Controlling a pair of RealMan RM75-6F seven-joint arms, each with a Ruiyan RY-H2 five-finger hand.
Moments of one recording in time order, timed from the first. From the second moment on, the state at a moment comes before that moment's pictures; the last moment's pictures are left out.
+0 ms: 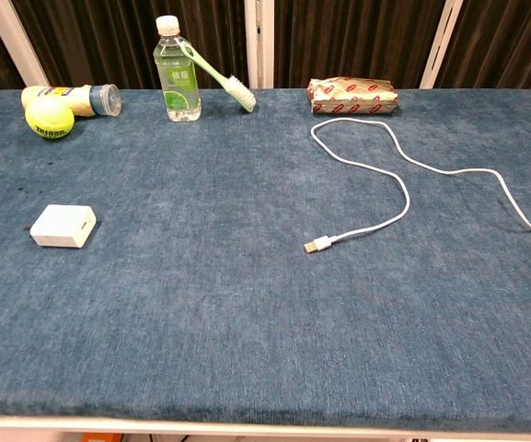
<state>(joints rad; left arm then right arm) -0.11 -1.13 -0.04 -1.61 1.48 1.46 0.13 0.07 -1.12 0.06 -1.62 -1.55 1.52 -0.11</state>
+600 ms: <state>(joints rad) -0.11 -1.14 -0.03 -1.63 1.49 1.46 0.14 0.23 -1.13 0.06 -1.65 -1.64 1.33 -0.10</state>
